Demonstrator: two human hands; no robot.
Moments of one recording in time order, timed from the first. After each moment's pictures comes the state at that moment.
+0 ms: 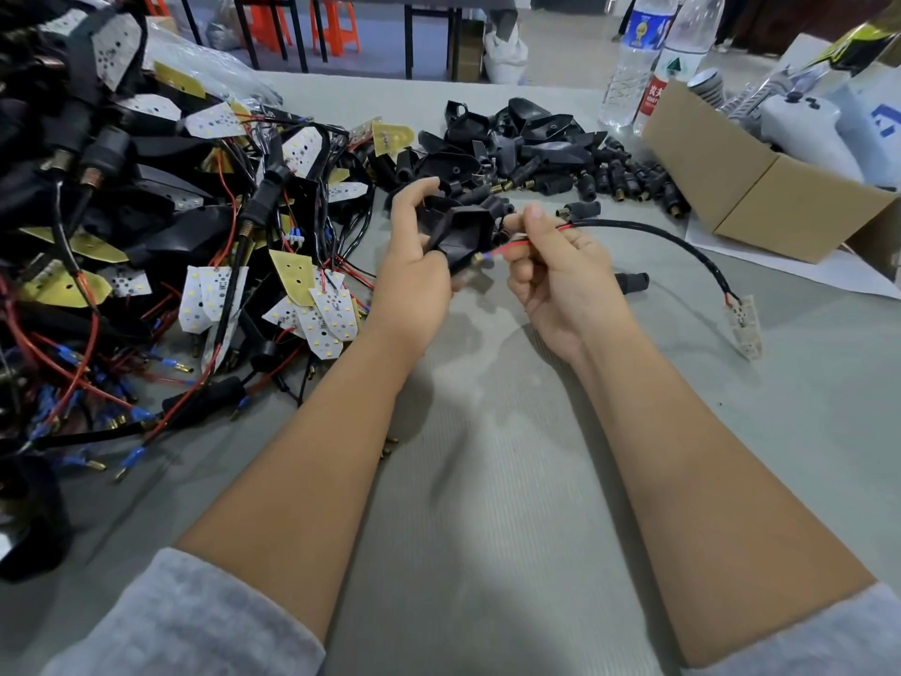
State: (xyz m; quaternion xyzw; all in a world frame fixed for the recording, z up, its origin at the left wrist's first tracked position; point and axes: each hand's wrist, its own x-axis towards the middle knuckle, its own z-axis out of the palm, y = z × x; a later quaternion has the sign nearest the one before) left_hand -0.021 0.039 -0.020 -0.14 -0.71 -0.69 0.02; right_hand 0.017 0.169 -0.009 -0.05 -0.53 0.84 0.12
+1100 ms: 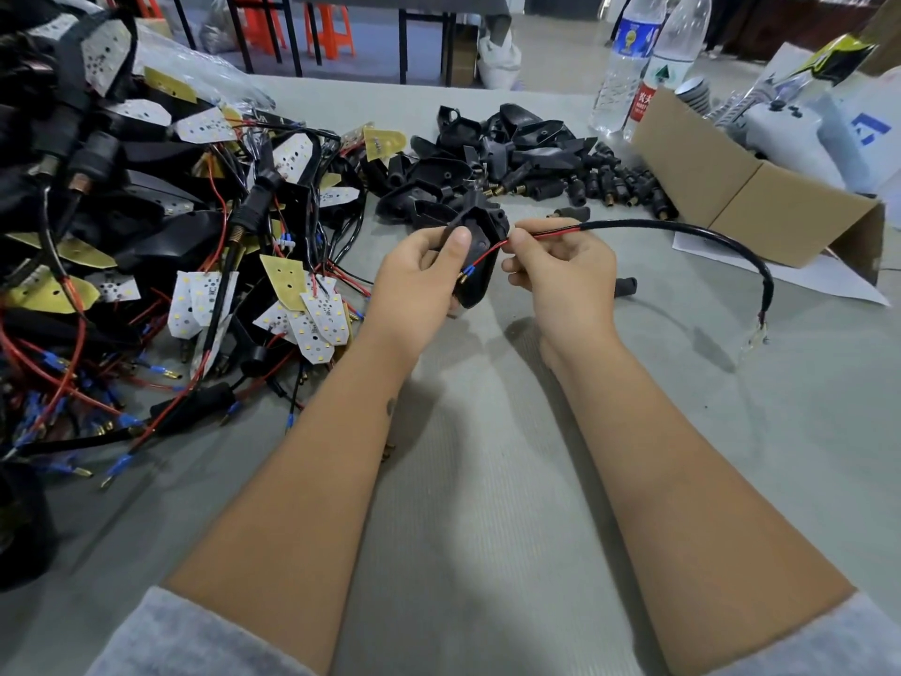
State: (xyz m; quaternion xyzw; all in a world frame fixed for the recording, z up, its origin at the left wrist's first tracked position) left_hand -0.022 0.045 -0.026 -0.13 -0.70 -0.71 -0.03; right_hand 0.020 0.165 -0.009 -0.15 -0.64 0.70 0.29
